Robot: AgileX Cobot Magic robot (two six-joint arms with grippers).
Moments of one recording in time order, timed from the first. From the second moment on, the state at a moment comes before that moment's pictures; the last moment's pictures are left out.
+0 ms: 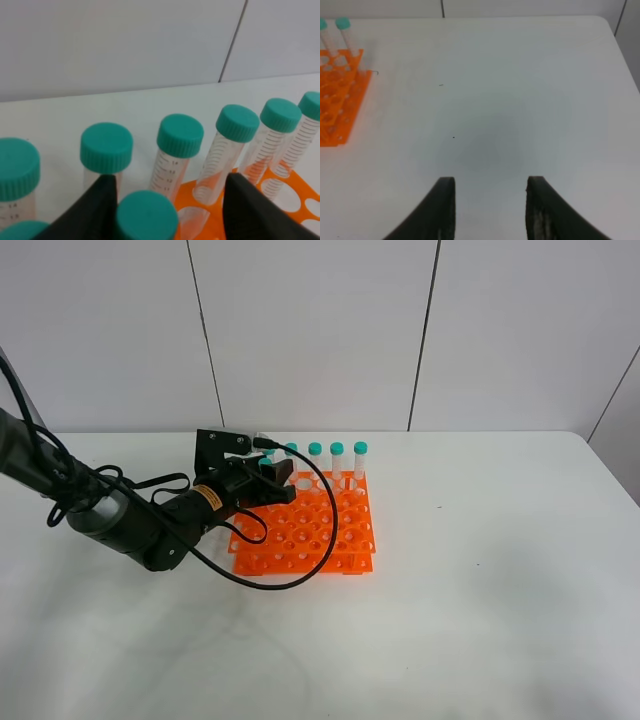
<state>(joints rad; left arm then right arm) -0.40 2.17 -0.89 0.08 -1.02 -0.21 0.00 -0.01 -0.49 -0.03 1.03 0.03</state>
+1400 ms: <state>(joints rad) -0.39 1.98 -0.88 0.14 -0.89 -0.19 0.00 -0.01 -0.49 -0.03 1.03 0.03</state>
